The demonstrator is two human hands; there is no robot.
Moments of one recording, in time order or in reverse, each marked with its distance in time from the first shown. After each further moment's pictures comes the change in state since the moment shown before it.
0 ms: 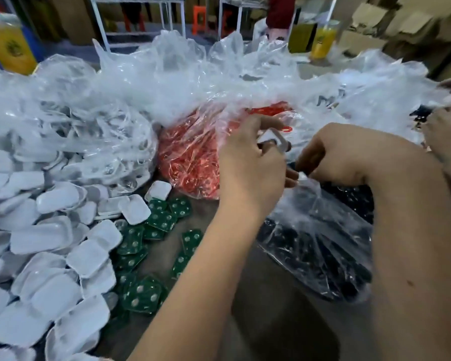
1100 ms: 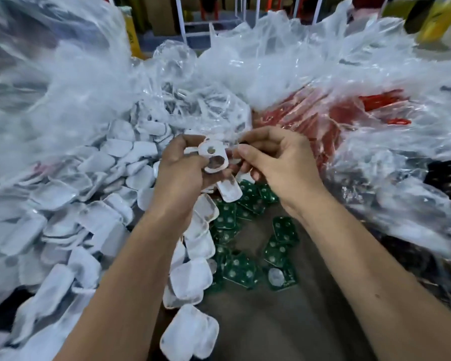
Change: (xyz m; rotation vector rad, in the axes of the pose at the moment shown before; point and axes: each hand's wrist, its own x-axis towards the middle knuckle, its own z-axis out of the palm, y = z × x) left_hand -0.015 -0.045 -0.188 -0.223 0.407 -0.233; right_hand 0.035 -0.151 0.147 1.340 0.036 -0.616
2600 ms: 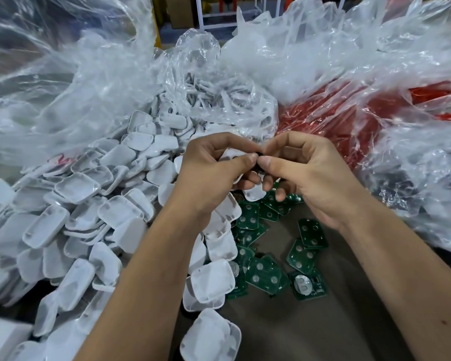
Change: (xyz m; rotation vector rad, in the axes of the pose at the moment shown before) left_hand -0.007 0.006 -0.008 0.238 -0.203 0.082; right_hand -0.012 -0.011 -0.004 0.087 -0.209 0.166
